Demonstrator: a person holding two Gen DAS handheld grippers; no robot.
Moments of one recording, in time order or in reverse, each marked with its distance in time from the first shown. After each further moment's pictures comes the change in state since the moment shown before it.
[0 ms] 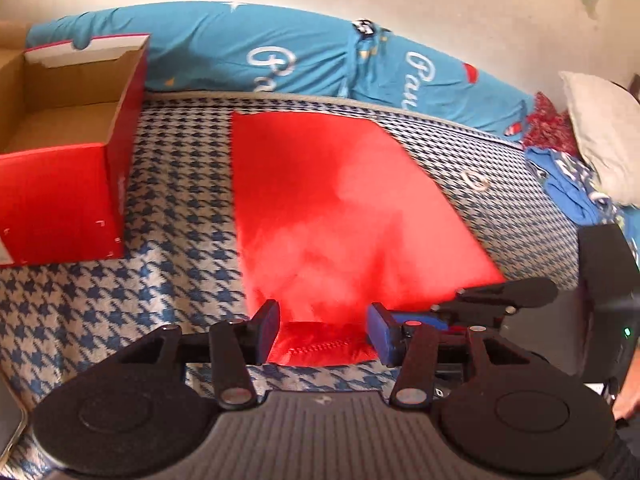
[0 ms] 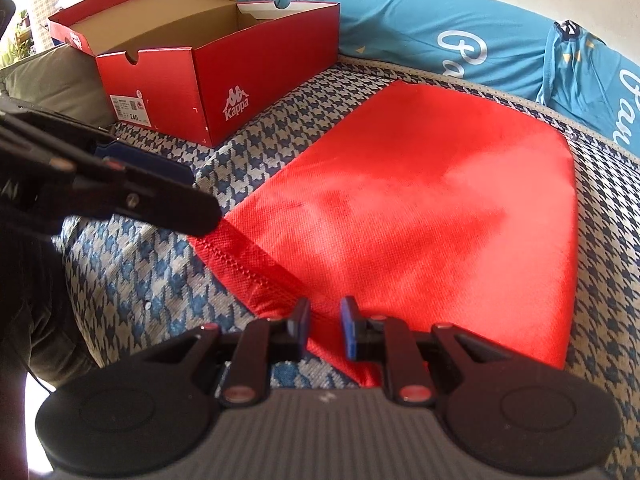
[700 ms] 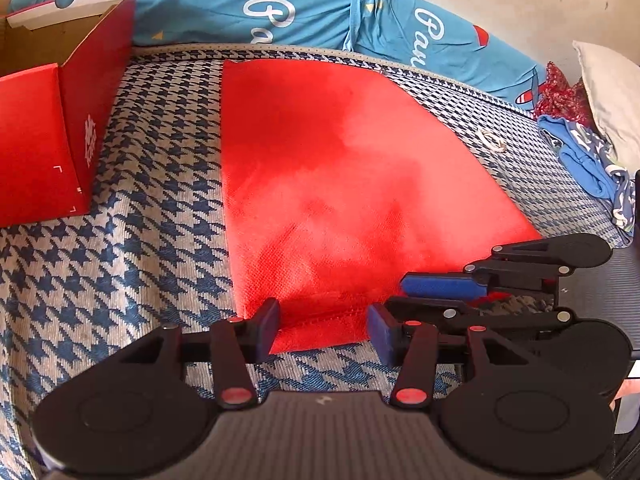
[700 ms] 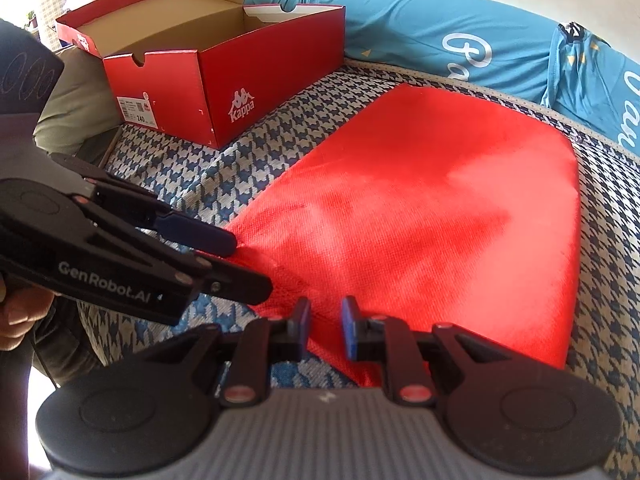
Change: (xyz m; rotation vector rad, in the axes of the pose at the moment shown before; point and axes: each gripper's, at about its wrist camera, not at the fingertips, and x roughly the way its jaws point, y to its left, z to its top) left arm 0.050 0.004 -0.012 -0.062 0.079 0.069; right arm -0.003 -0.005 -0.001 -0.008 -0.013 0.027
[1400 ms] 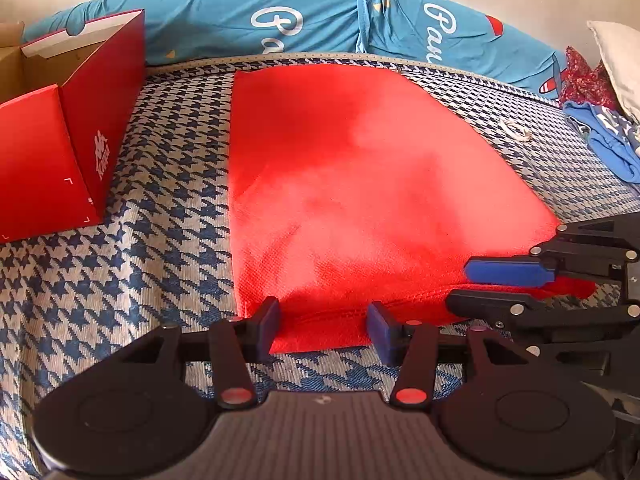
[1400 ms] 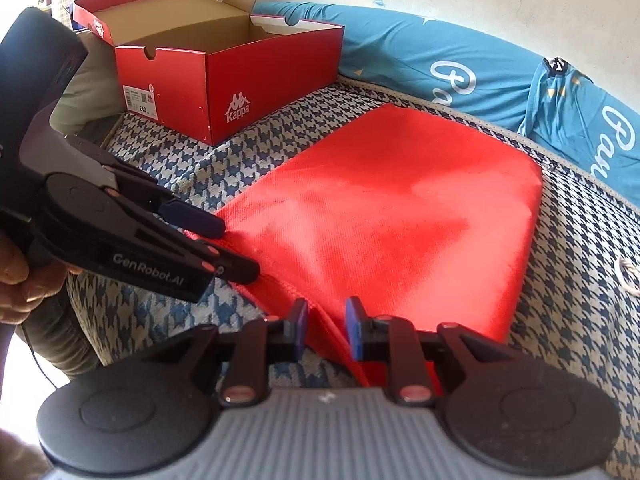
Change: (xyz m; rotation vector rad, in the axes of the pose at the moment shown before) left arm 0.006 -0.022 -0.010 0.034 -0.036 0.124; right arm -0.033 -0.001 -0.020 -0.097 -0.060 -0.092
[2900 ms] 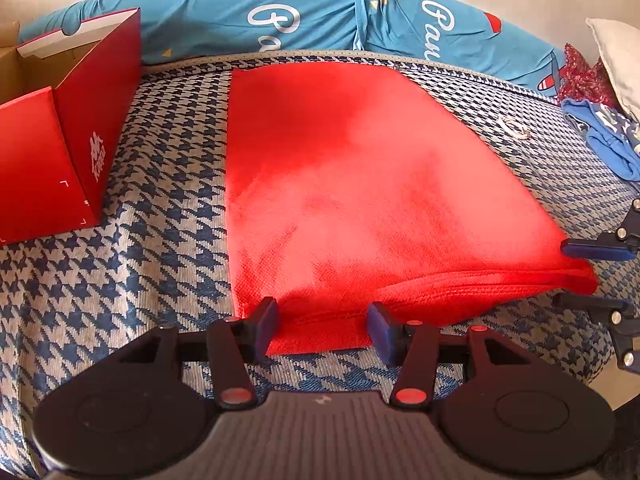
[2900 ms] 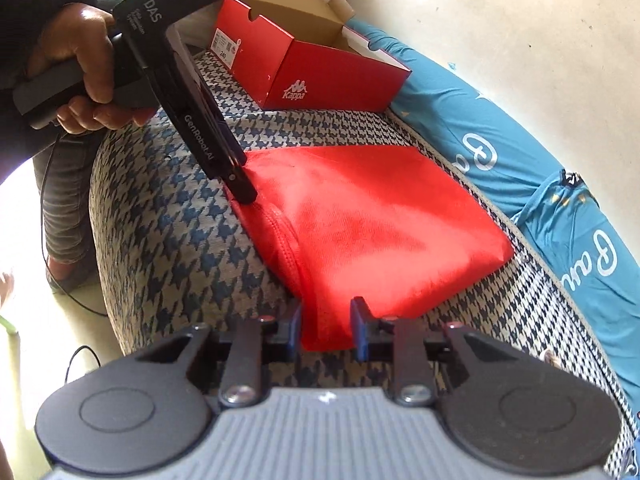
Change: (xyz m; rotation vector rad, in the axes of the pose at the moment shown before) left arm 0.003 0.000 0.003 0.000 0.016 -0.010; right arm -0.046 -0.024 -0.041 -0.405 -0.047 0.025
